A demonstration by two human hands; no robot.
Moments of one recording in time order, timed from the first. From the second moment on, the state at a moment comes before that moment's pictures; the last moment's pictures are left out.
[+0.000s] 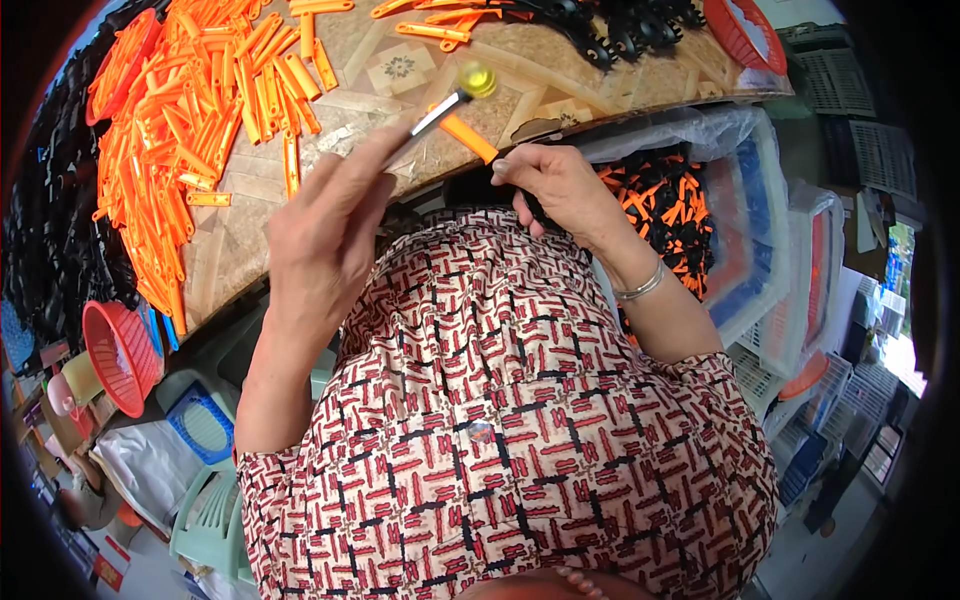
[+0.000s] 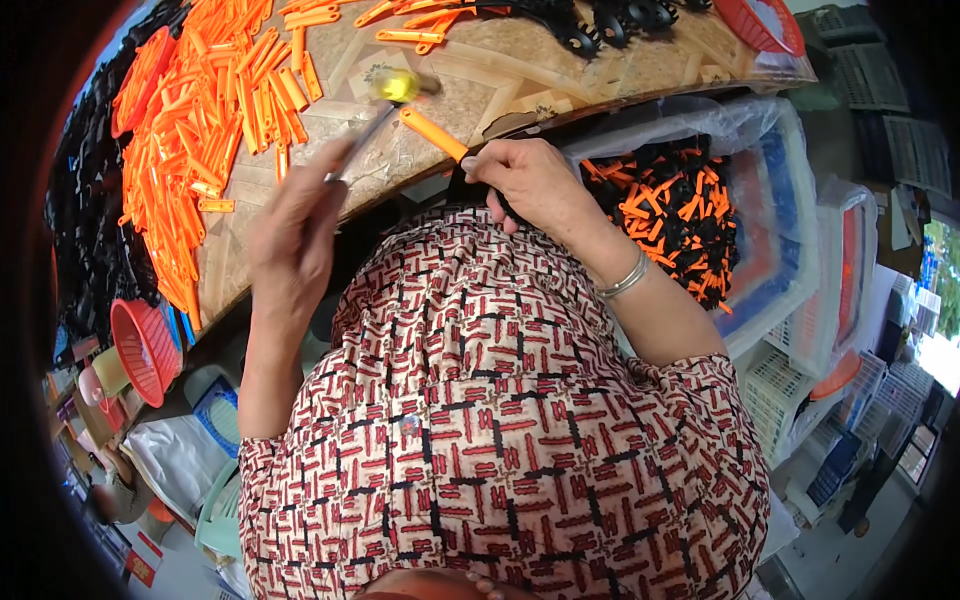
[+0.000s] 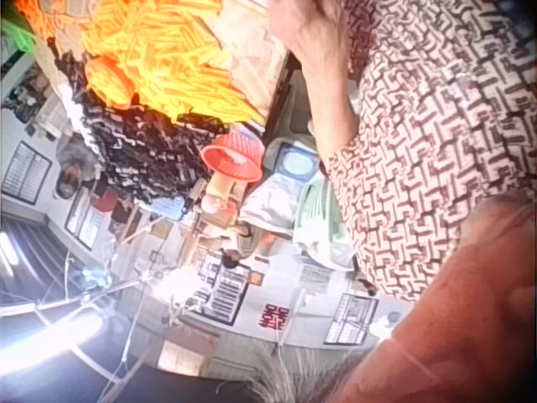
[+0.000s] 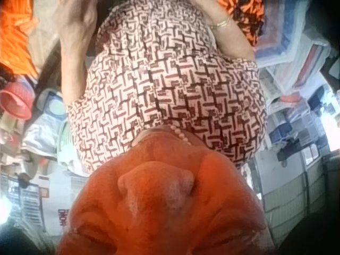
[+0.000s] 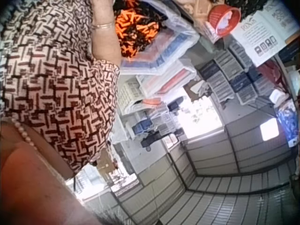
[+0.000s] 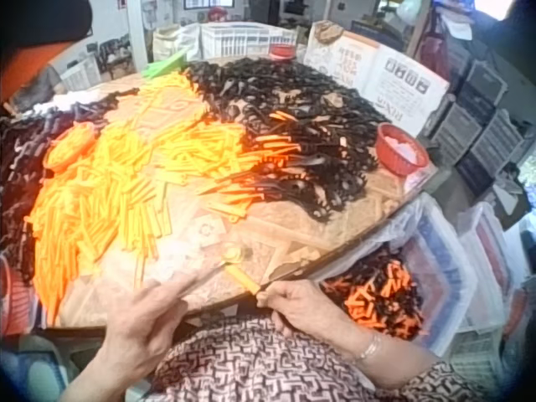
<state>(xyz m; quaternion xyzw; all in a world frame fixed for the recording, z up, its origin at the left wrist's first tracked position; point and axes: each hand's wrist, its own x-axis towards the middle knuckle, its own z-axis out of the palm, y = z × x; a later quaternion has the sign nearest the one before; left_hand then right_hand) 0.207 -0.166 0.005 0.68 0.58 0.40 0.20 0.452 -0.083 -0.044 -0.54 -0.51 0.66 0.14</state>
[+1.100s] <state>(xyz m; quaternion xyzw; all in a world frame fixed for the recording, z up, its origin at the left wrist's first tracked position) 0.167 -0.133 -0.015 0.37 0.63 0.52 0.45 0.490 0.040 0.005 -0.34 -0.90 -0.04 0.26</state>
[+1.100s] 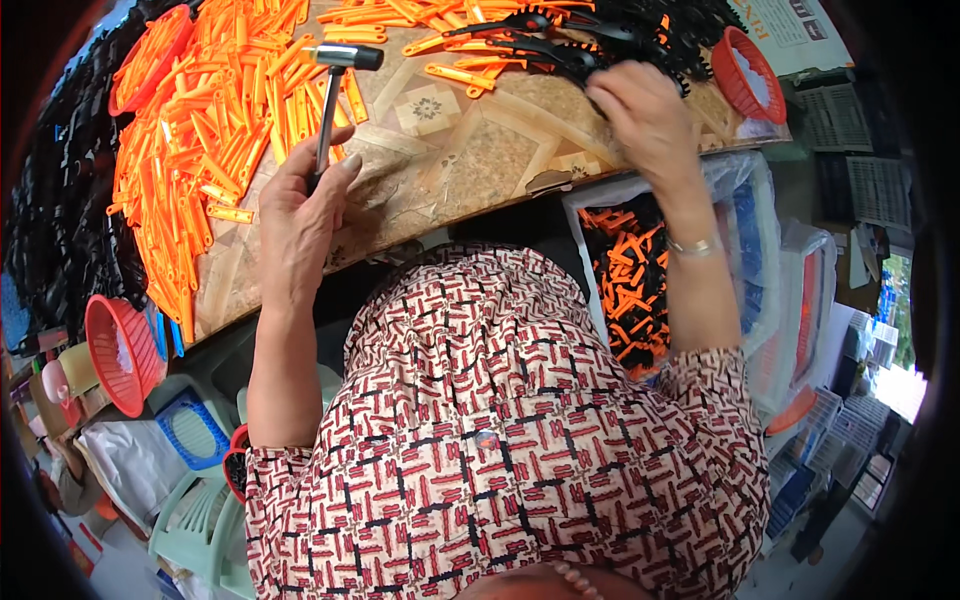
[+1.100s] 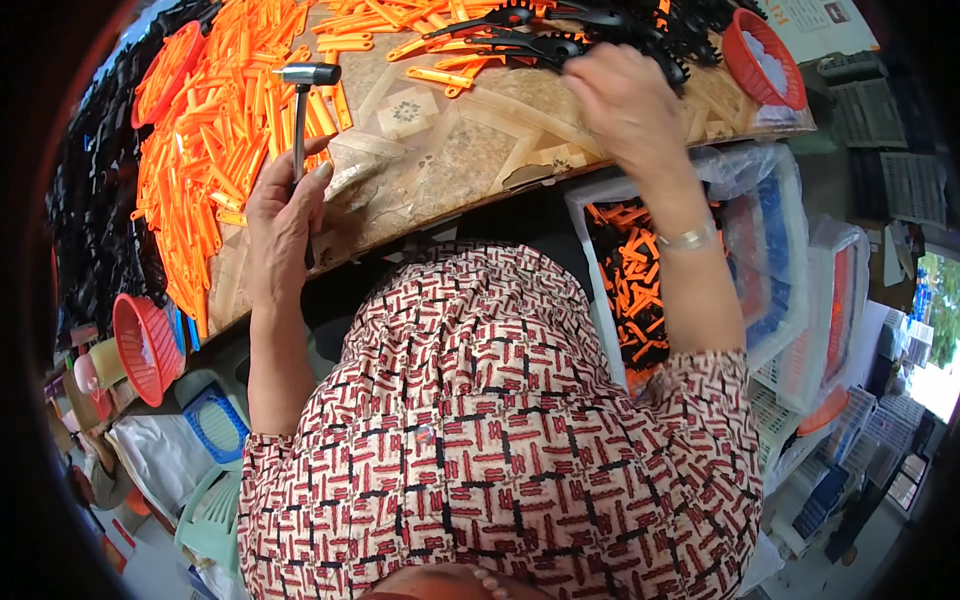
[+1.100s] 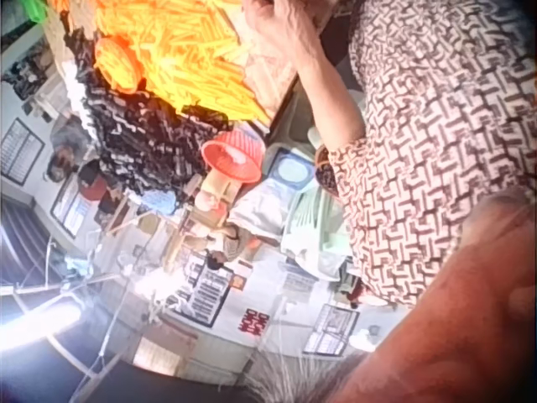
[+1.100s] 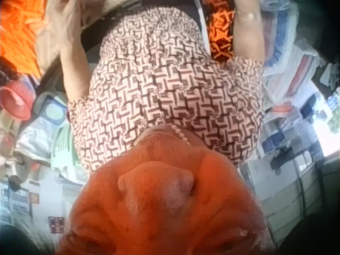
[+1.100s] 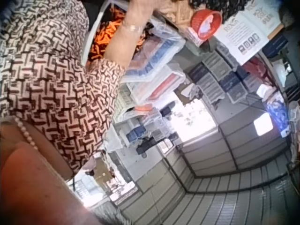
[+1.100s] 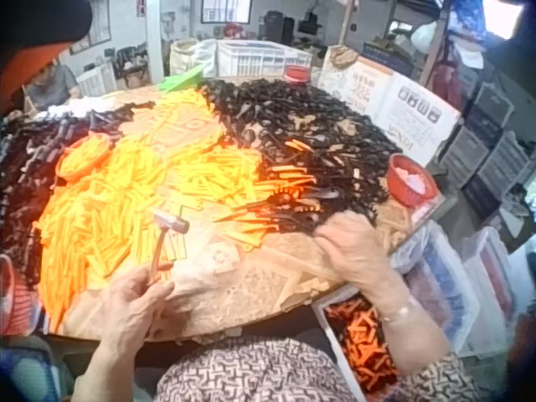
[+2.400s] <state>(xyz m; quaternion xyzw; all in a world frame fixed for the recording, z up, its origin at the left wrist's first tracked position) 0.156 -0.047 -0.011 0.61 0.71 0.26 0.25 0.452 -0.061 -0.017 -0.37 -0.90 0.02 0.23</state>
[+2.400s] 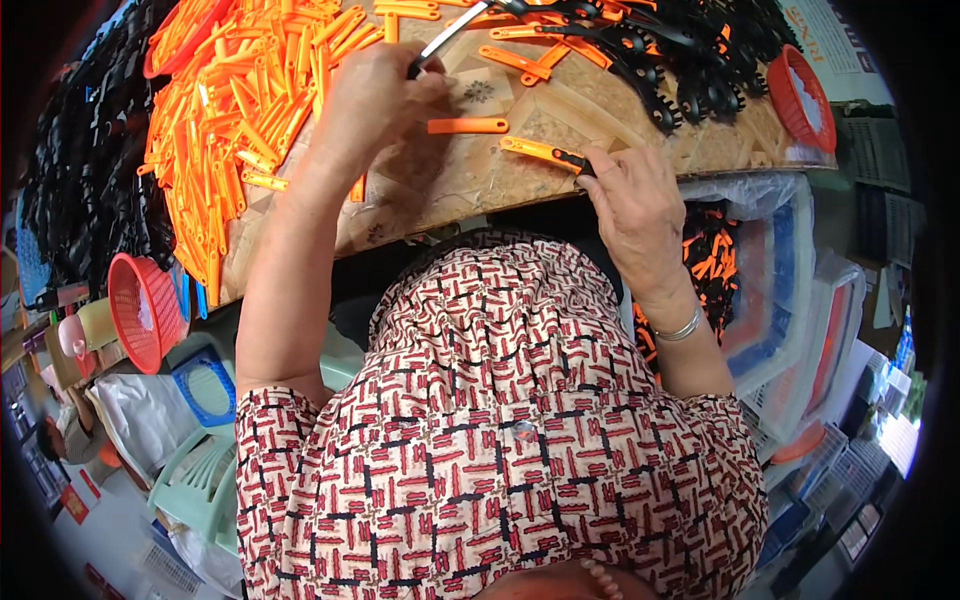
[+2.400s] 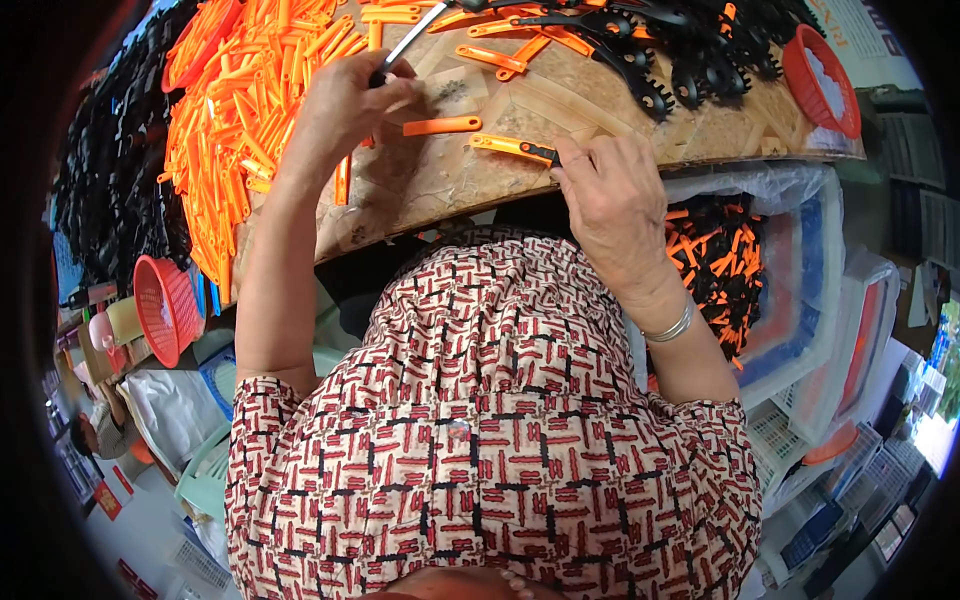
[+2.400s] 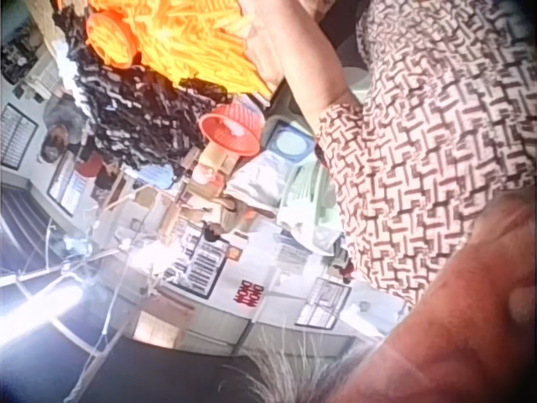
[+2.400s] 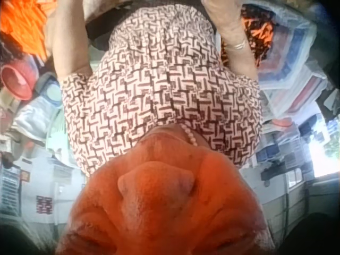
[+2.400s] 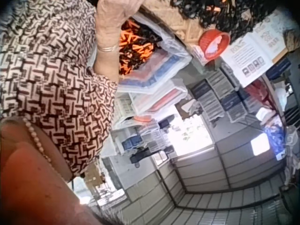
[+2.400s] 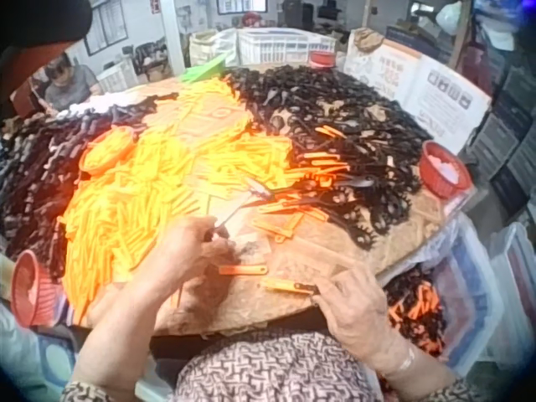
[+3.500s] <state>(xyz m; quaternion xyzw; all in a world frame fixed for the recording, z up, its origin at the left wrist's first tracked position) 0.238 -0.066 -0.032 0.45 0.56 0.40 0.57 0.458 -0.078 -0.060 -0.50 -0.60 0.60 0.15</state>
